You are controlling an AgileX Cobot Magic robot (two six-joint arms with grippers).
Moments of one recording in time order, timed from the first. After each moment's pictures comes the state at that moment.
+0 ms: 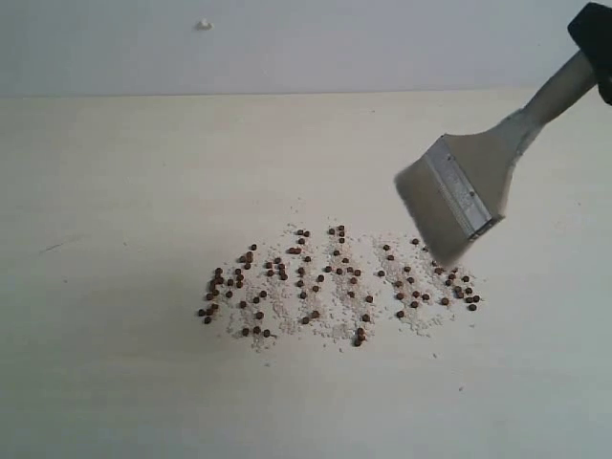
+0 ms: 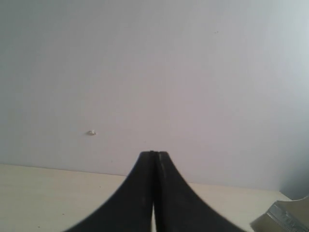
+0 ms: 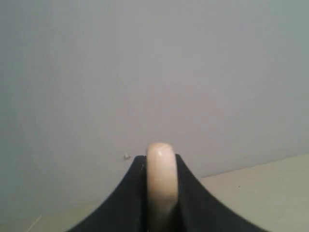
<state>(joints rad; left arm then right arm) 0.00 0.01 -0.14 1.59 -0.35 -1.97 0.19 1.05 -0.33 -0.20 -0.71 0.65</state>
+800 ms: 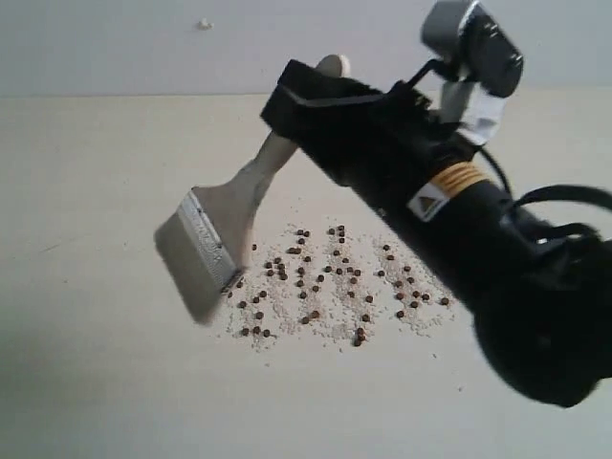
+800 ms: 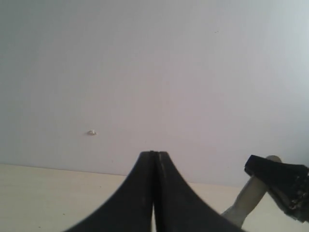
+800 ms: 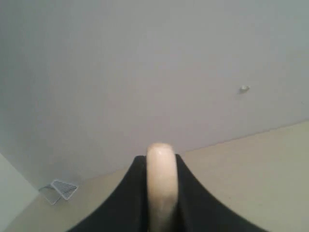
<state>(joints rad) 0.00 0.01 -0.14 1.60 -0.35 -1.97 0.93 1.58 -0.57 0.40 -1.03 0.43</state>
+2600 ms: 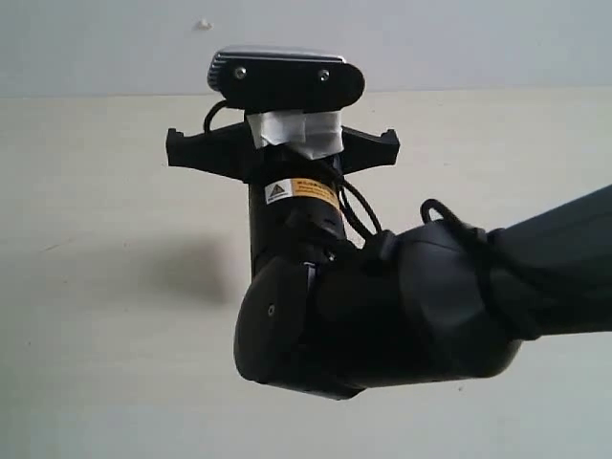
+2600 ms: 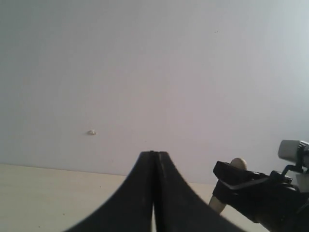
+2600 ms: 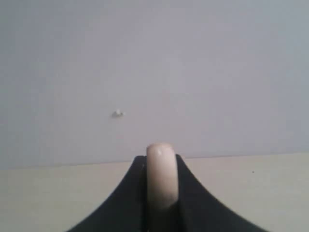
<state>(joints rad) 0.00 0.01 -0.14 1.60 -0.35 -1.97 1.15 1.90 -0.97 1.18 -1.22 -0.55</state>
